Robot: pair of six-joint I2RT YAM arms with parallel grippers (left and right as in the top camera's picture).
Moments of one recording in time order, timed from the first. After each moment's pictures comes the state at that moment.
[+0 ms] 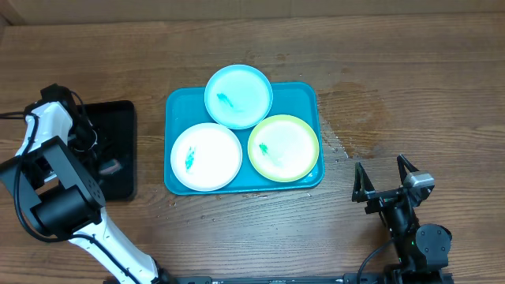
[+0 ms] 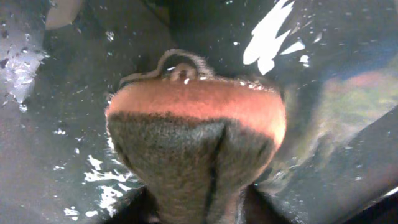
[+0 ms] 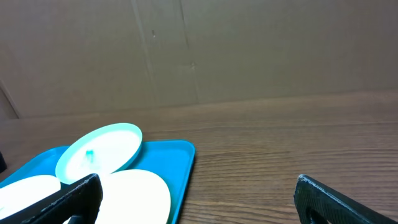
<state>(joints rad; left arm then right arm) 0.50 2.13 1.51 -0.99 -0.01 -0.20 0.07 0.01 0.02 -0.02 -0.14 0.17</state>
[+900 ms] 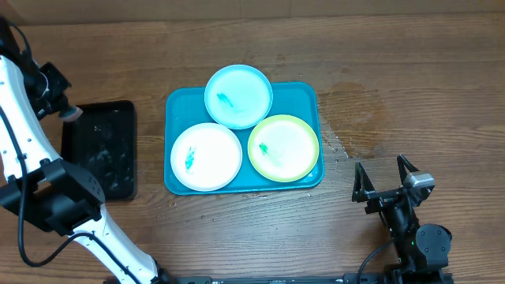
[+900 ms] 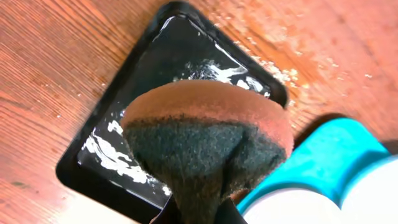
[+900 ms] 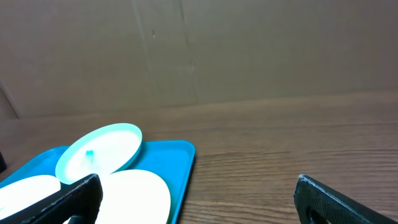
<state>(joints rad) 0.50 2.15 2.29 -1.55 0.04 -0.29 0.07 0.01 0.02 -0.02 -0.14 0.17</state>
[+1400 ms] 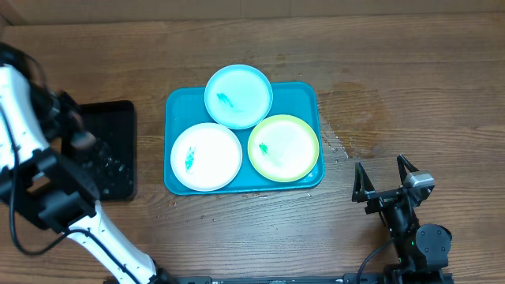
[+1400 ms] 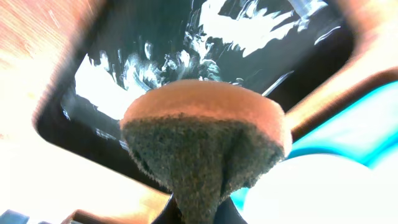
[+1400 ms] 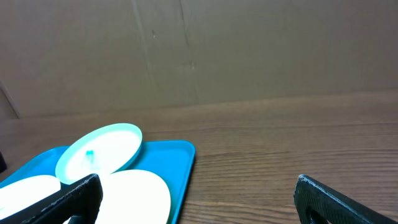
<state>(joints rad) 0.56 2.20 2.26 -1.68 0.12 -0.27 0.07 0.01 0.02 -0.02 -0.14 0.17</state>
